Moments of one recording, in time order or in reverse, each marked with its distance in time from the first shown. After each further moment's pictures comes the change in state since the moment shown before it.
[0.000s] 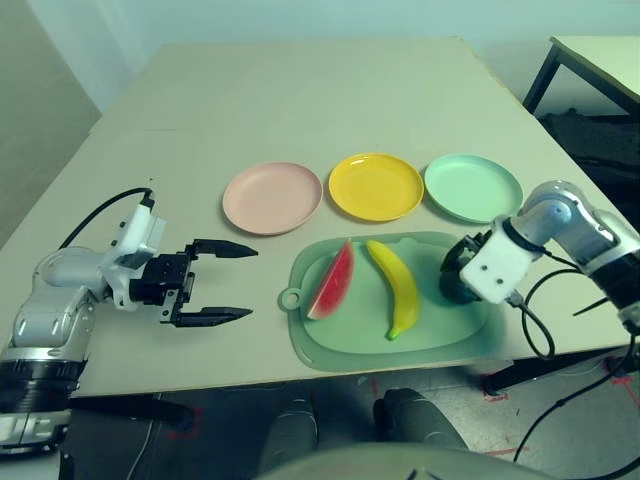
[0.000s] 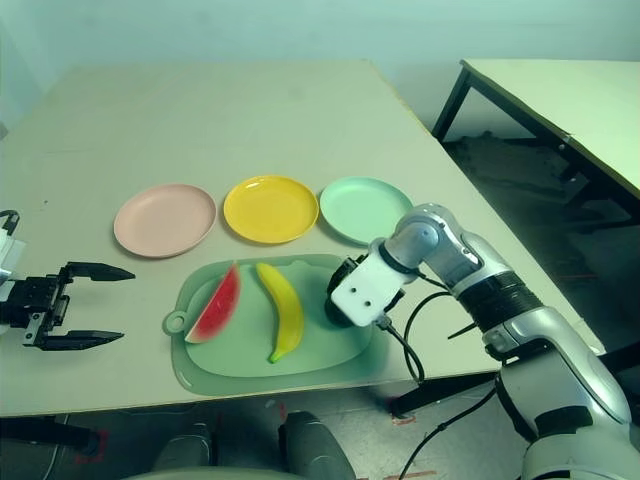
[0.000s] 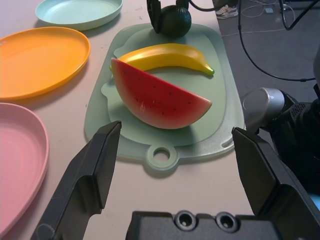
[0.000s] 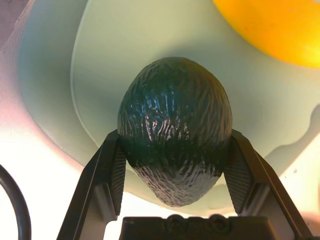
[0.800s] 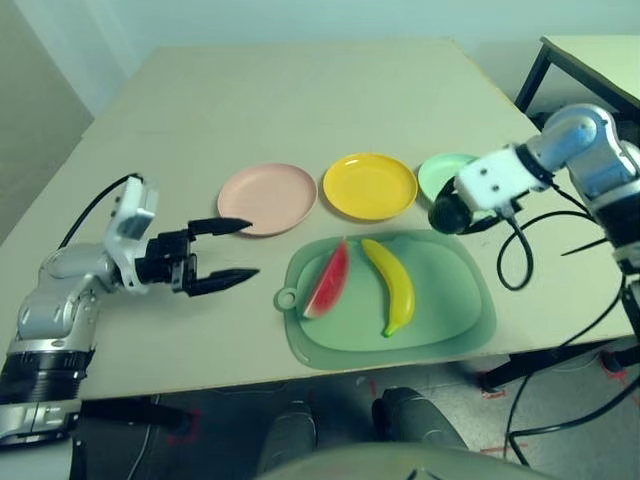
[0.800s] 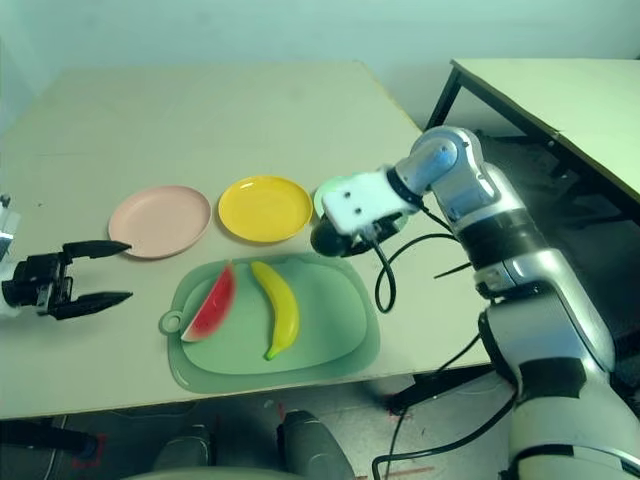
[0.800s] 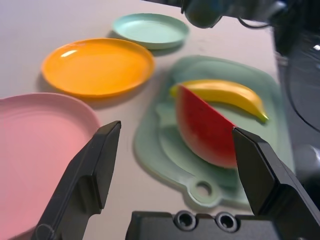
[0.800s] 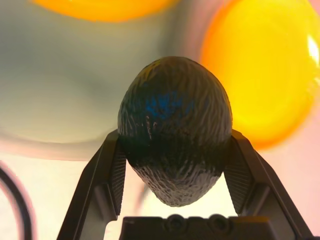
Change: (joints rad) left arm -0.066 -0.057 0.047 -0.014 -0.046 0.256 0.292; right arm -0.425 0.180 -0.064 0.526 -0.036 0.141 -0.095
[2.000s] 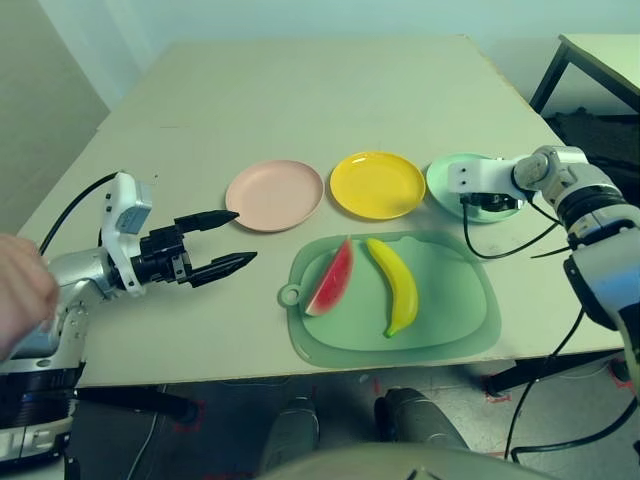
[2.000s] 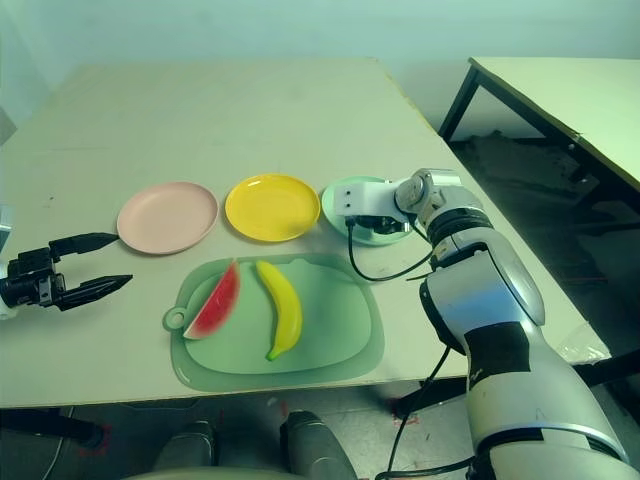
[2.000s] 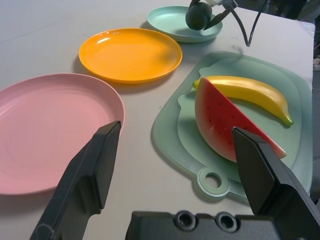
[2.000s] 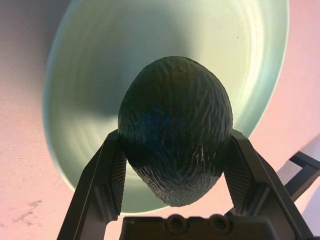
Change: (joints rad) left arm 0.101 0.002 0.071 -0.117 0.004 0.046 0.085; right arm -0.039 0.117 0.058 0.493 -0.463 0.182 -0.689
